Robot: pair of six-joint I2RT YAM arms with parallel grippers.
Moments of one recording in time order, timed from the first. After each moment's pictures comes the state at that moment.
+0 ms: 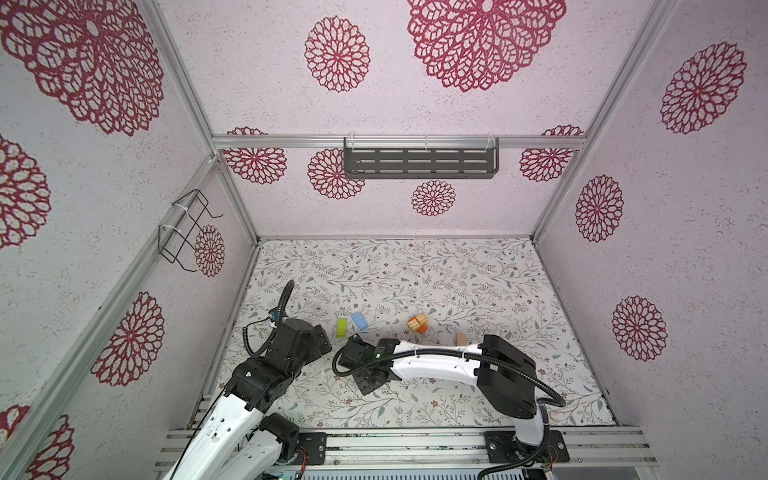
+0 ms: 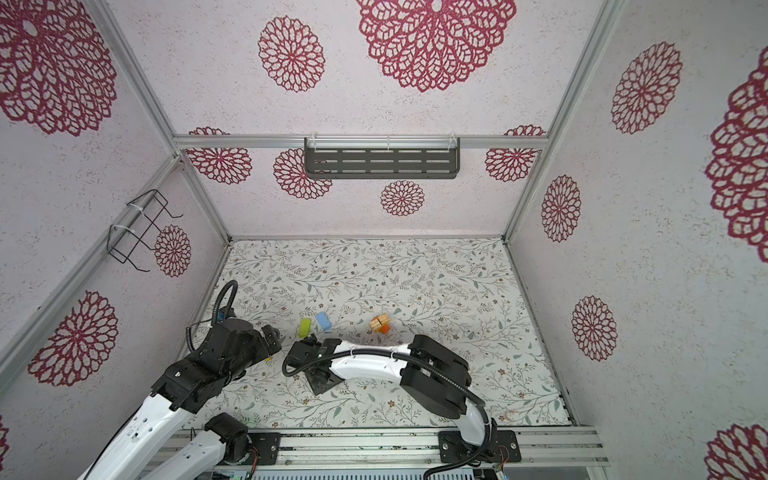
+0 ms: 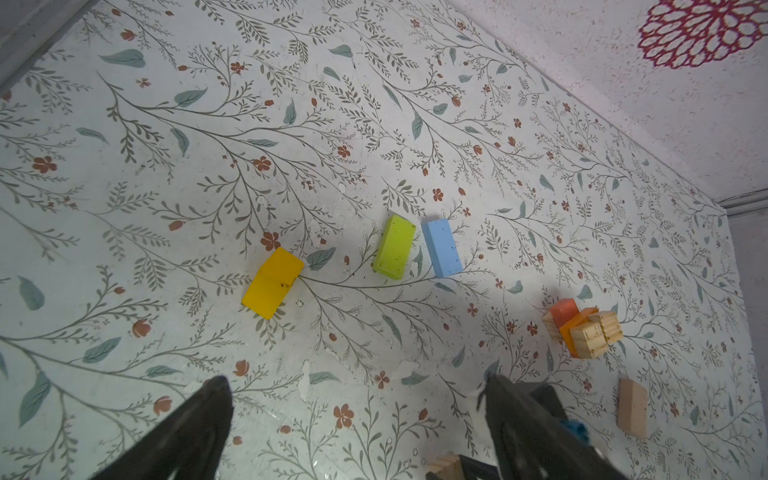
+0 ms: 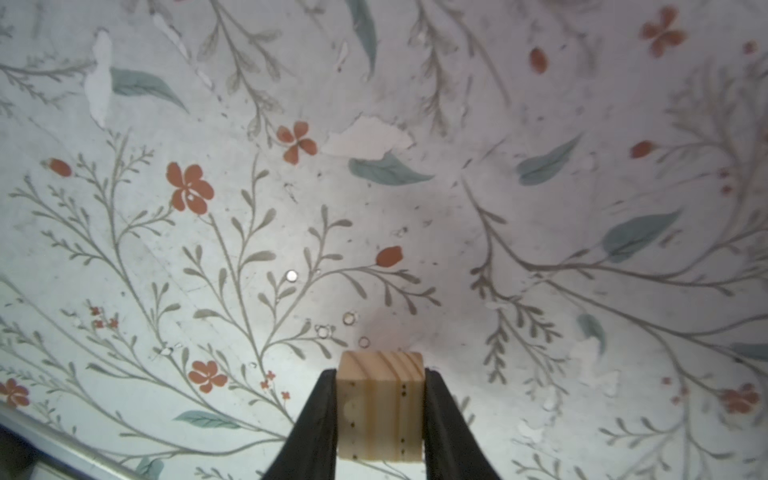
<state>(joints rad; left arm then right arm) -0.47 0.74 0.73 -0.85 -0.31 -0.82 1.25 1.98 1.48 -0.80 0.14 0.64</state>
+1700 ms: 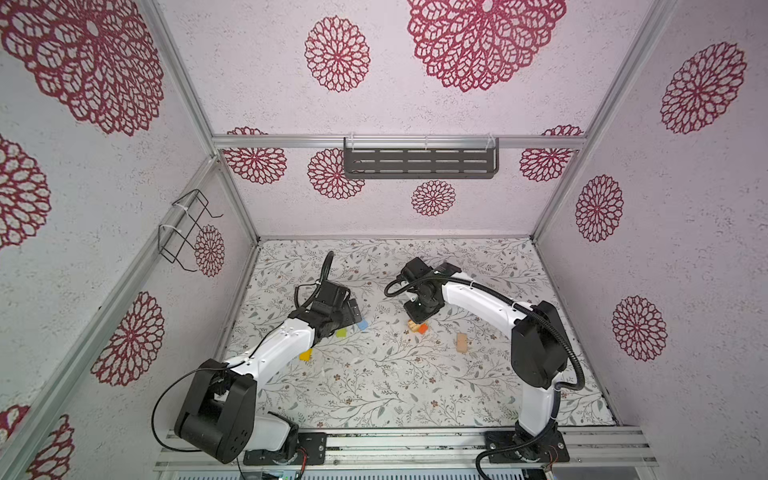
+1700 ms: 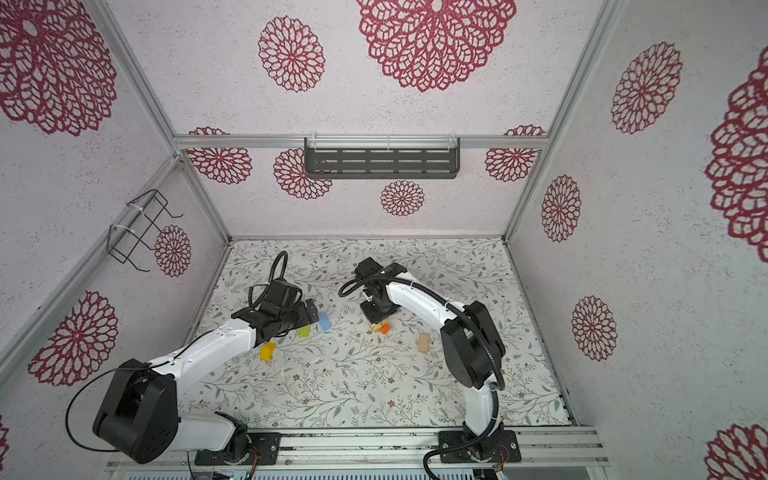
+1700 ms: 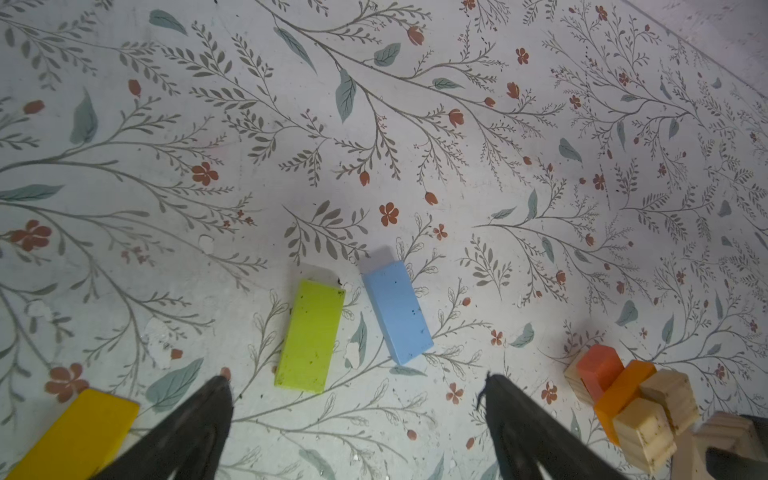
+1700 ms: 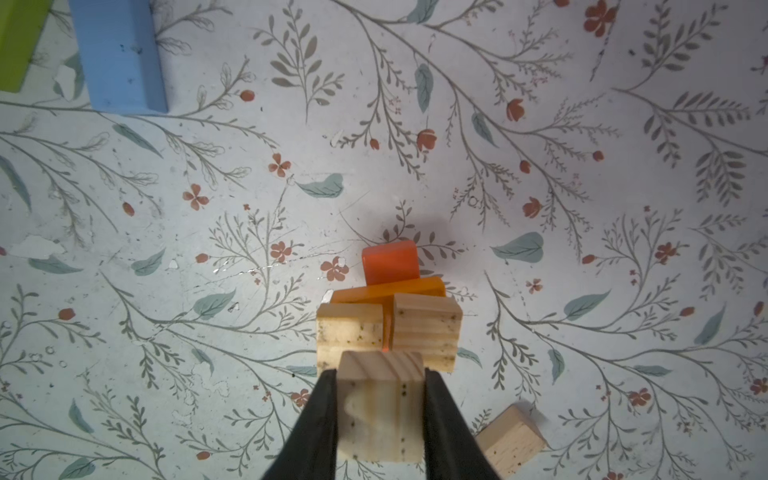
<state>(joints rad) -0.41 1.40 0.85 -0.38 -0.15 -0.68 0.71 1.91 1.61 -1.00 0.04 0.07</state>
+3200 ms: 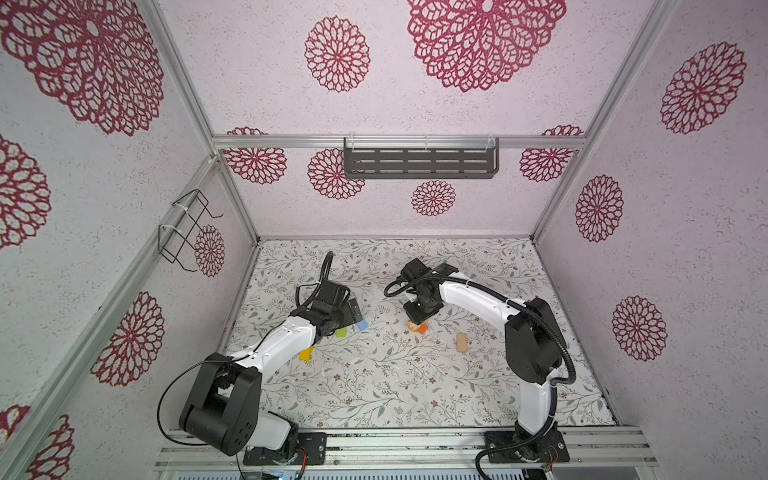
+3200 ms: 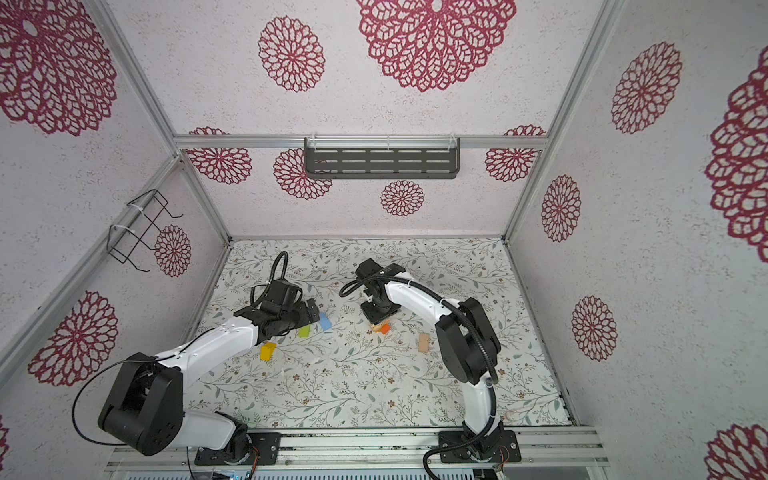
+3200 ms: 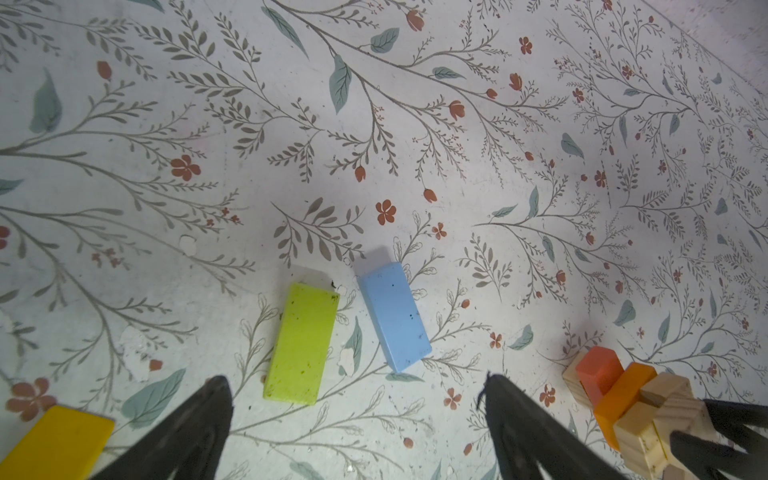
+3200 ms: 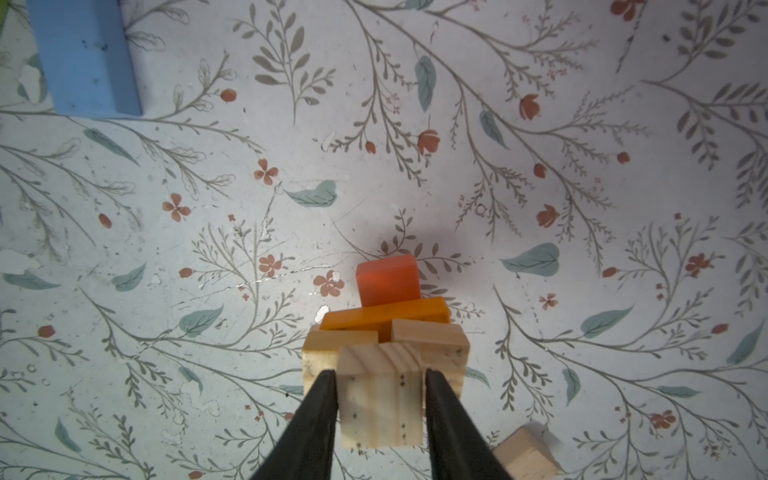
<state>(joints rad) -0.39 1.44 0.85 -0.35 -0.11 -0.68 0.70 1.95 1.61 -0.98 0.02 0.07</state>
